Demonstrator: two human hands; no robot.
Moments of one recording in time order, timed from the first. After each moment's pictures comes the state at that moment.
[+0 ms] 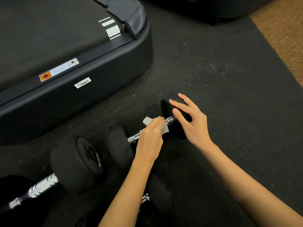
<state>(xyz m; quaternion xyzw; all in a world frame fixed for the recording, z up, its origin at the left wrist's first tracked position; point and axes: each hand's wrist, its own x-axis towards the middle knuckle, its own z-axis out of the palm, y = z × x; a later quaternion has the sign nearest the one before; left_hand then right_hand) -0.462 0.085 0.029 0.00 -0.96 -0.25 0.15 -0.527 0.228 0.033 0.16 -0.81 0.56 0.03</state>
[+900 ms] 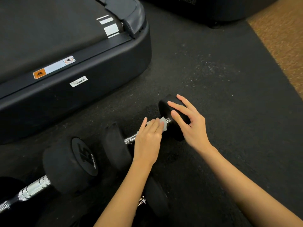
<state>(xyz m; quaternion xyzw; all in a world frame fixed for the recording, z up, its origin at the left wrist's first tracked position) -0.465 0.083 0.006 -0.05 -0.98 -0.08 0.20 -0.528 0.231 0.029 0.18 -0.81 0.56 0.04</state>
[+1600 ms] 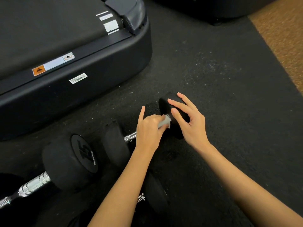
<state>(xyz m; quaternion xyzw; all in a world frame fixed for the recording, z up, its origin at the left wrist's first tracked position) -0.487 0.083 0.017 0.03 -0.96 -0.25 0.14 -0.524 0.230 0.030 0.17 -0.81 0.56 0.04</state>
